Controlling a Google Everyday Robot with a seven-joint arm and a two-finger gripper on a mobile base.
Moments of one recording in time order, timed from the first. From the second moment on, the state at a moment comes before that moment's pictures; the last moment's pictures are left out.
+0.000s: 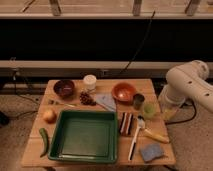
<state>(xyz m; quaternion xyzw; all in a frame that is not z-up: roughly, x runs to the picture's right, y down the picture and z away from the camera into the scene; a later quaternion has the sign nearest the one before) 0.284 0.107 0.684 -0.28 0.02 0.02 0.96</state>
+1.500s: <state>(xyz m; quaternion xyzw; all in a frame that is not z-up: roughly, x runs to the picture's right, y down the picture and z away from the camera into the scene) 0.222 0.111 0.732 -0.31 -0.06 -0.05 0.95</state>
